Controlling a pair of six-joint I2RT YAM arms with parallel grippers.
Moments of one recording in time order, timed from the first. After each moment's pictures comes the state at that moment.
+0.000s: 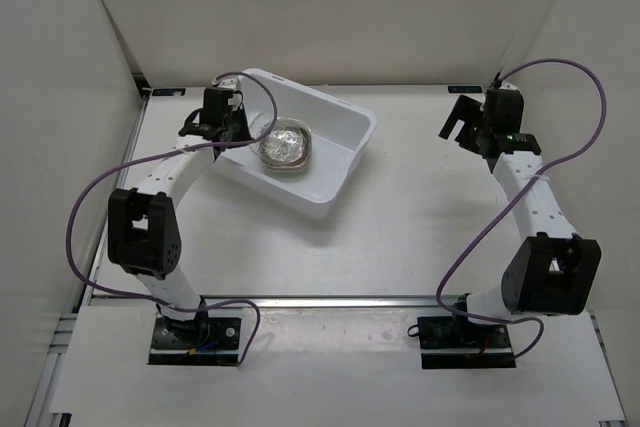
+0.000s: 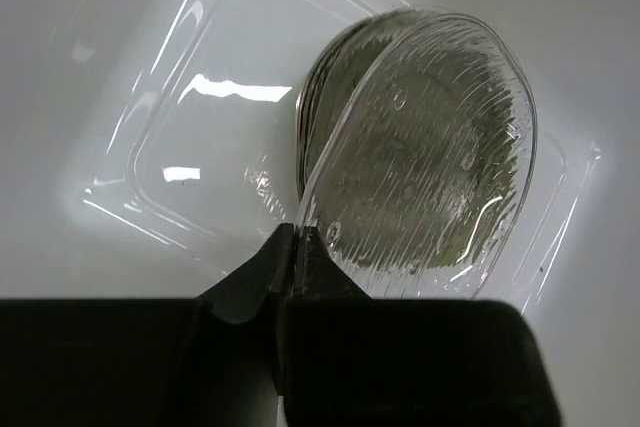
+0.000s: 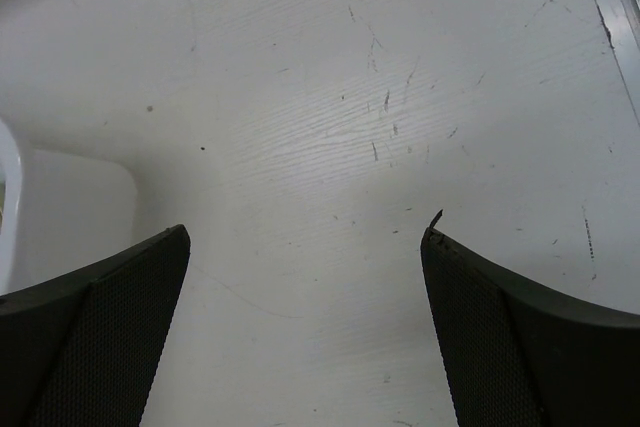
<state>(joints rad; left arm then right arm) -0.21 1.69 1.34 -0.35 -0.01 -0.29 -0.01 1.42 1.23 -0.45 0.02 0.36</state>
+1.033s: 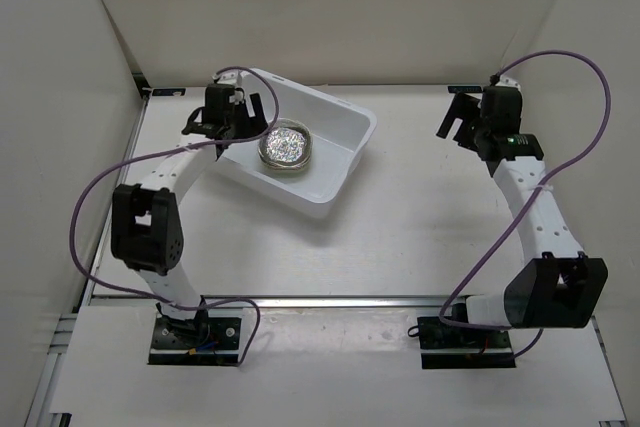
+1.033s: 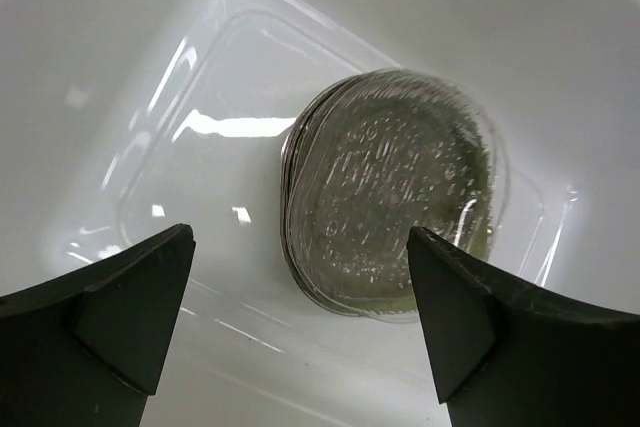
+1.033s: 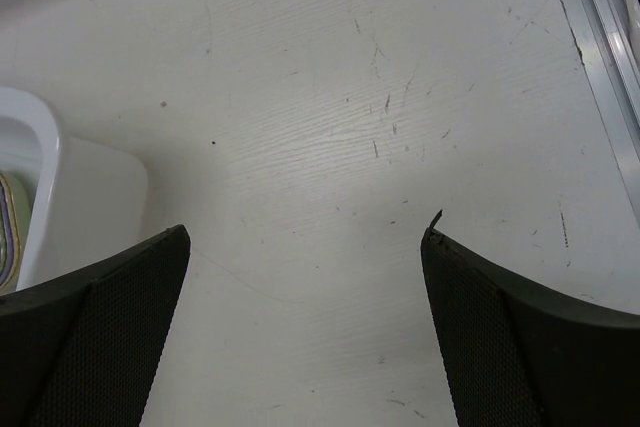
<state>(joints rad) -0.21 1.76 1.35 -0.22 0.00 -0.31 0.05 1.36 1.28 -0.53 0.10 0.33</state>
